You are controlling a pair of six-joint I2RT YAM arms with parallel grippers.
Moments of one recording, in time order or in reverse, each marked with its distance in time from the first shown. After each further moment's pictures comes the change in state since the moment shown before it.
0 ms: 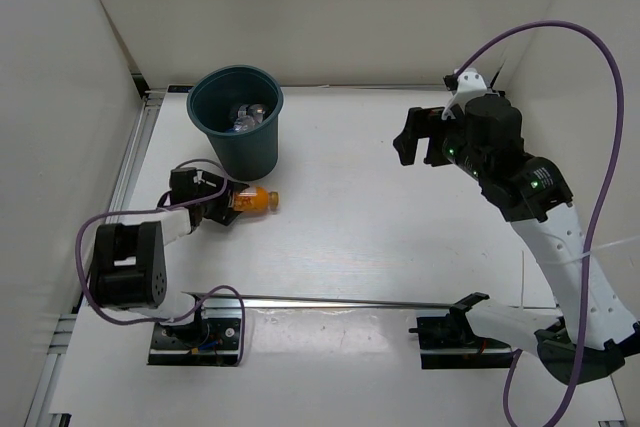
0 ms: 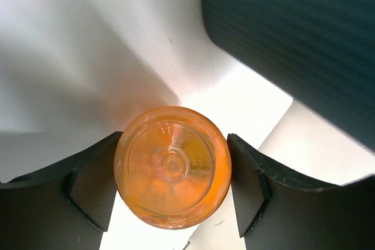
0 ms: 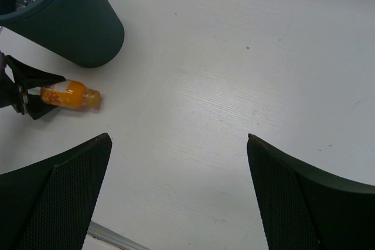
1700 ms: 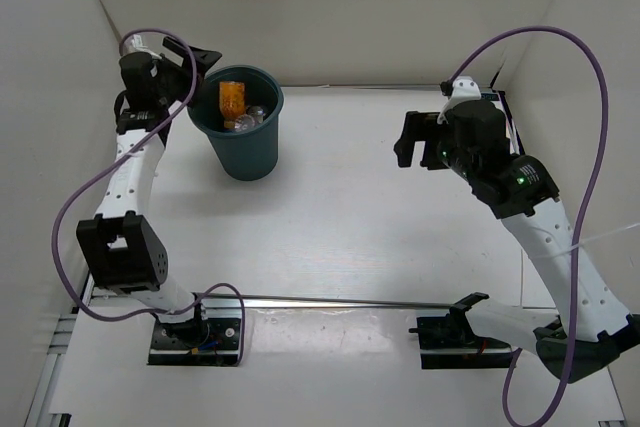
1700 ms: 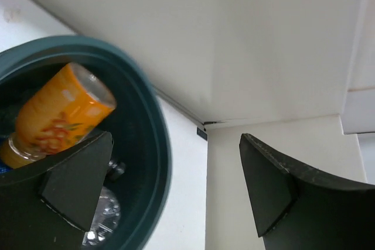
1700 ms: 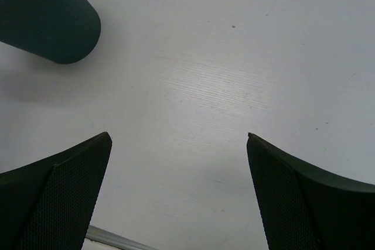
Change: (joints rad) left arm 0.041 0.084 0.915 -0.224 -0.002 0.187; right arm 0.000 0.015 -0.065 -0.002 0.061 0.050
